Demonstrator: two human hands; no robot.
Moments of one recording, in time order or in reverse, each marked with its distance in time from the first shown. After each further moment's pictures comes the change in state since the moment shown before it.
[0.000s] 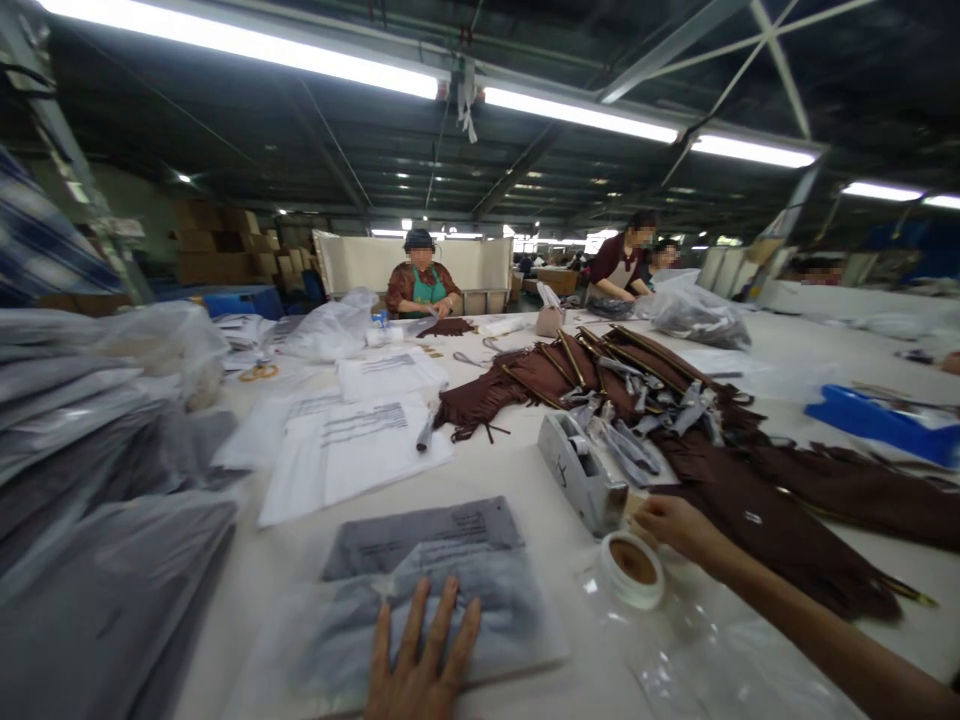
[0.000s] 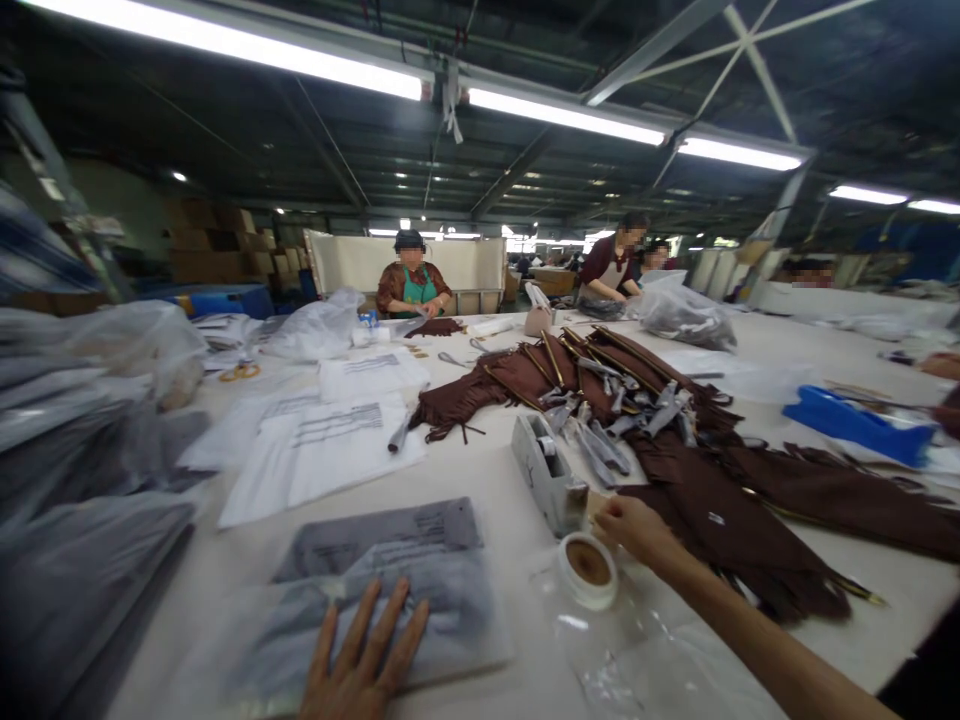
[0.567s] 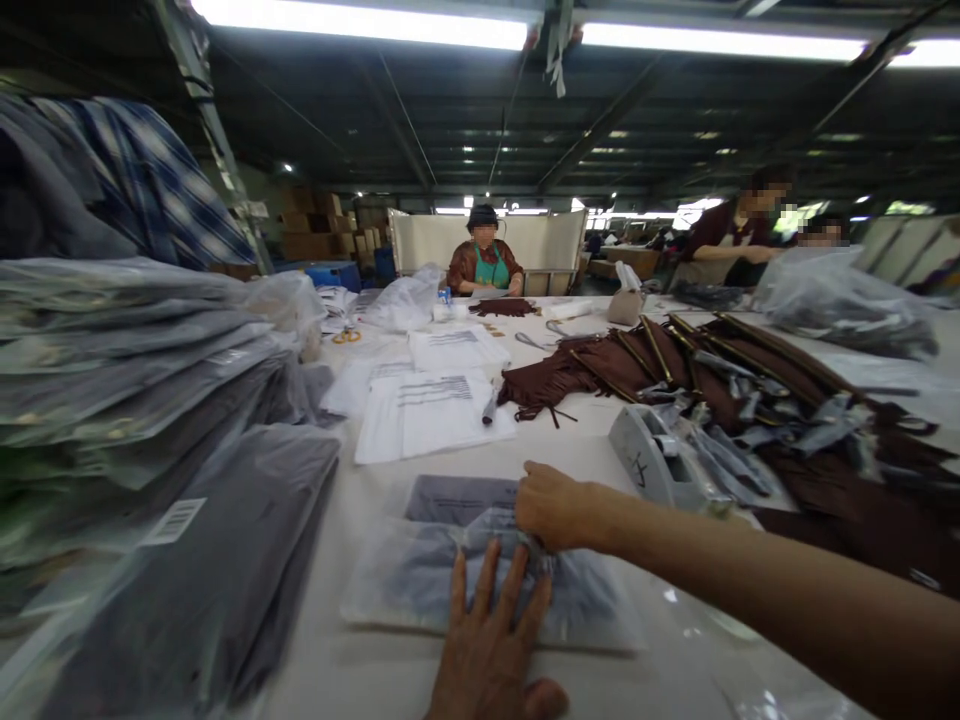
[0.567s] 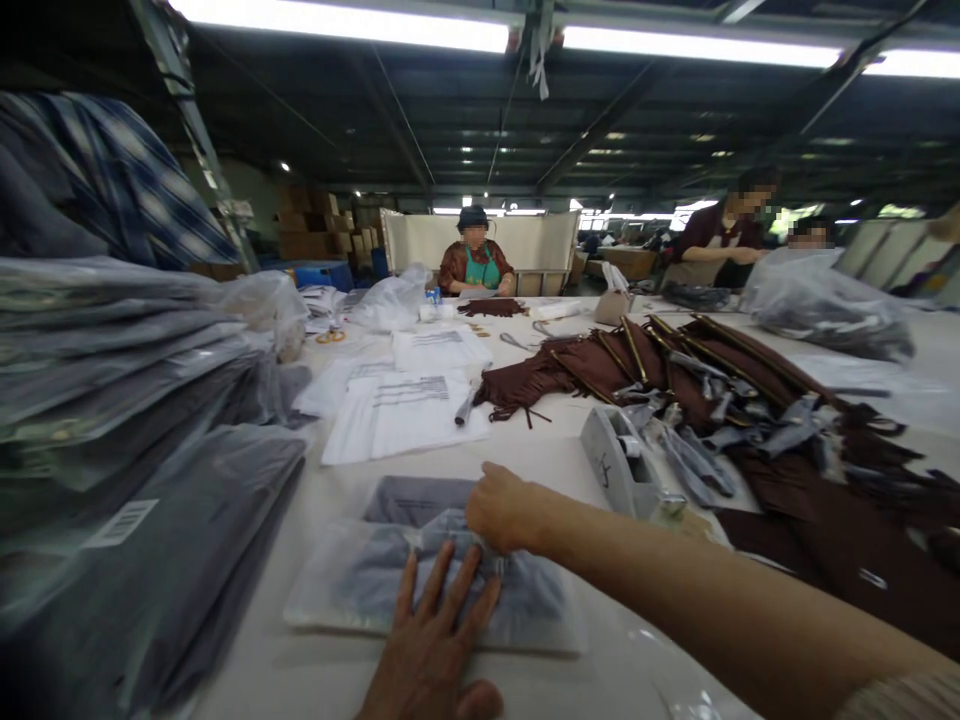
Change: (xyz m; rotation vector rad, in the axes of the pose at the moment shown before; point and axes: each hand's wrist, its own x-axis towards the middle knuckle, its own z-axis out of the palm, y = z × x) left_hand 0.007 -0.004 -0.030 -0.064 -0.108 0.057; right_hand -0.047 -0.187 0.188 -1.012 -0.692 -1.130
